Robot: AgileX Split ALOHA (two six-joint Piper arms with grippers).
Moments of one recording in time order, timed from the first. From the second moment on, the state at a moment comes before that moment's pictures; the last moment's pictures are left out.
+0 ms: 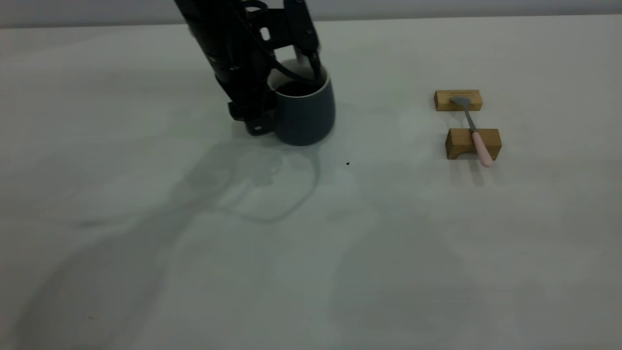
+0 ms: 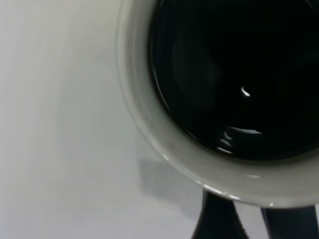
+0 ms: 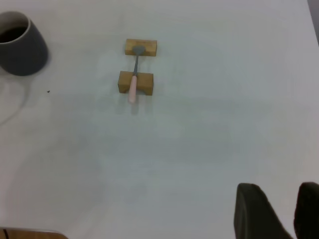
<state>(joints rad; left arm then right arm) -0.48 2.40 -1.52 0.07 0.31 0.80 0.02 0.02 -0.47 0.03 1.13 -0.06</state>
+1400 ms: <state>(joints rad) -0.46 1.38 -1.52 0.09 1.17 0.20 0.02 0.02 -0.47 0.03 1.13 -0.06</state>
